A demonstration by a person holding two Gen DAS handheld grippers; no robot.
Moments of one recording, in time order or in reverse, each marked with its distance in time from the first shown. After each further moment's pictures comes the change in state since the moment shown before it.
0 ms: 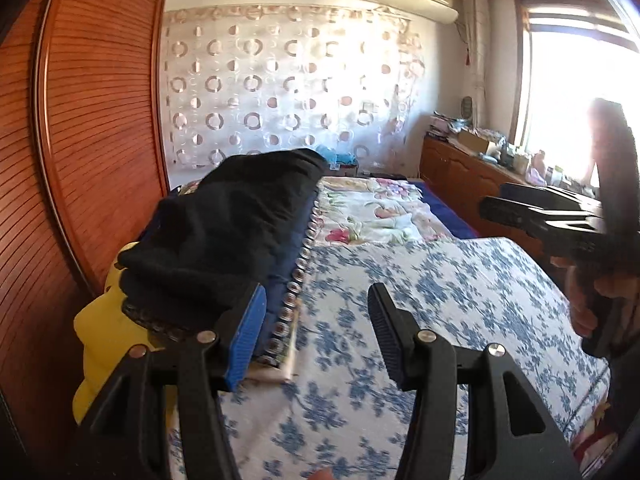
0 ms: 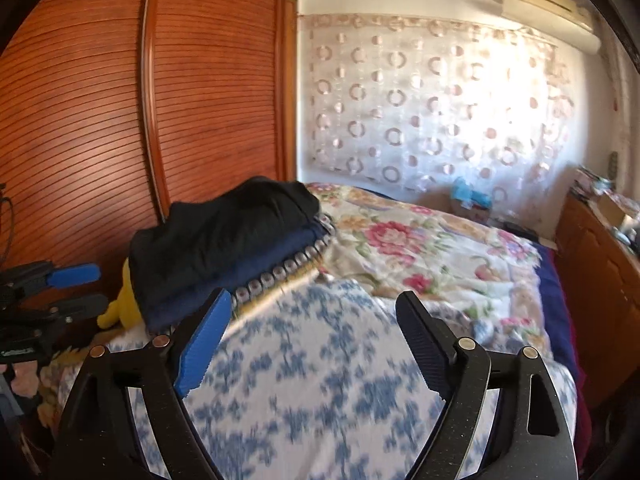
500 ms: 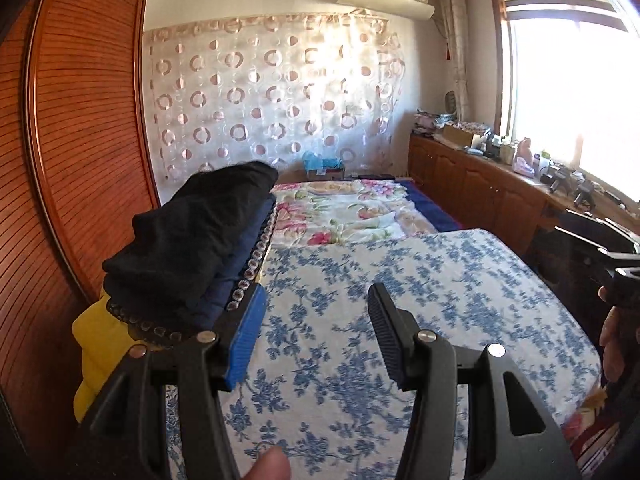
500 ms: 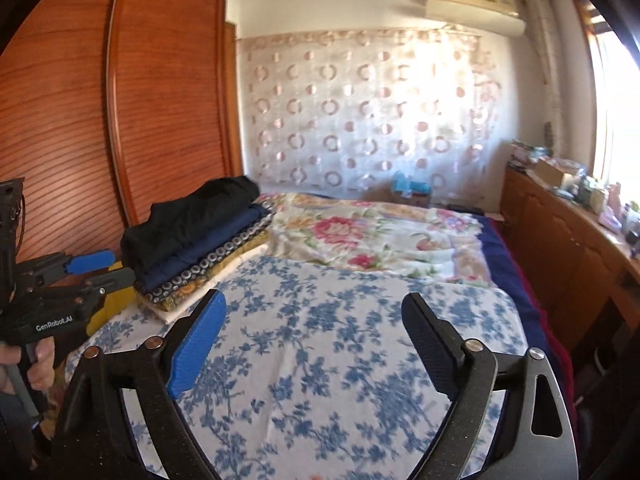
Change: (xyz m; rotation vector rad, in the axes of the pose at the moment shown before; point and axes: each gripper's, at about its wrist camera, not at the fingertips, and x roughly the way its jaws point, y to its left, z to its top) left arm -0.037 -0.068 0.002 0.055 -0.031 -0.003; right arm -0.129 -0.019 -0.067 0.142 -0.077 -0.183
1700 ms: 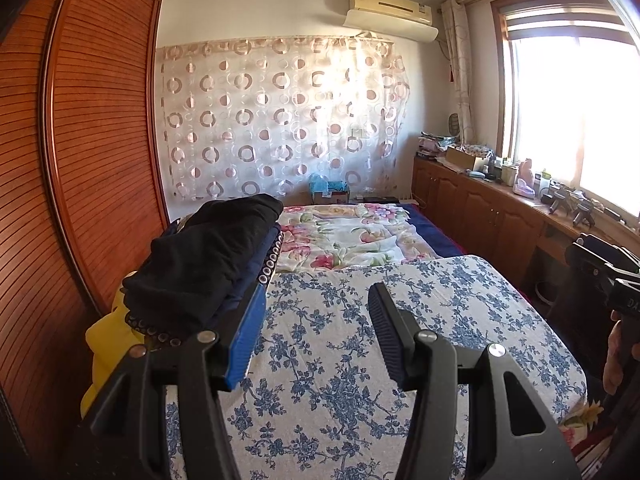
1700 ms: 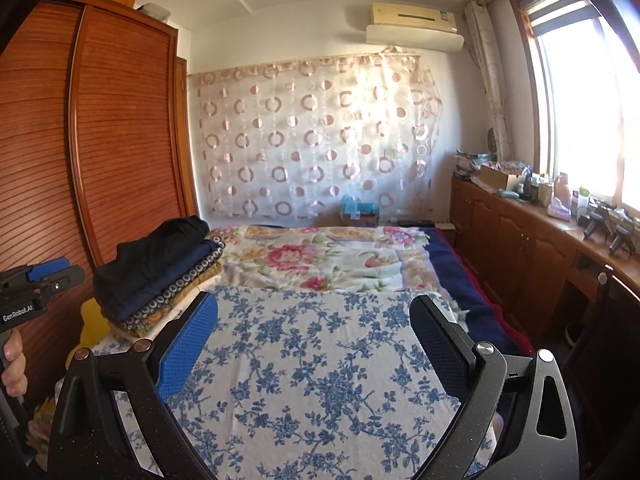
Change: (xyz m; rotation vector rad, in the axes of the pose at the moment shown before) left arm -0.042 -0.012 0.013 -0.018 -0.072 0.028; right arm -0.062 -0.031 0.001 0.073 -0.088 -0.136
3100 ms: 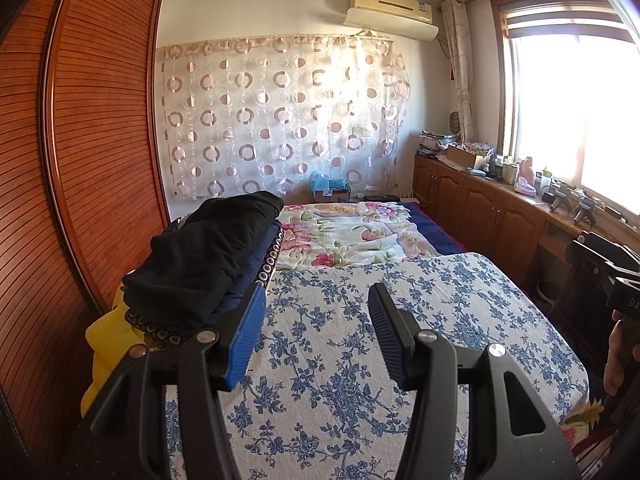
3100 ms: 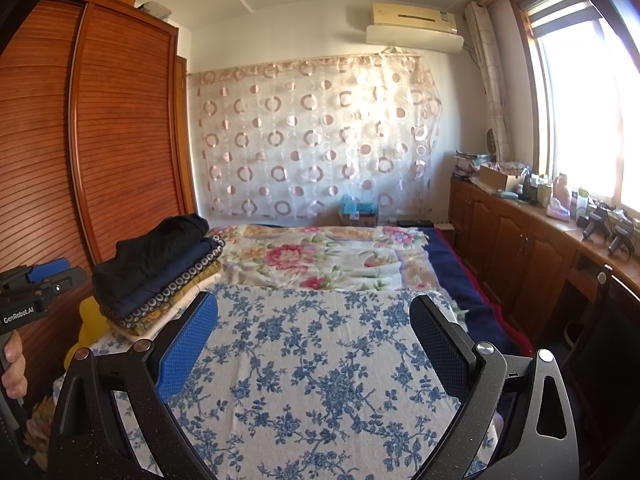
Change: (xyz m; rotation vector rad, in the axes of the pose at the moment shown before) left arm -0.001 0.001 0.002 0.000 0.001 -0.001; right arm -0.002 0.001 -0.001 -0.003 -0.004 -0.008
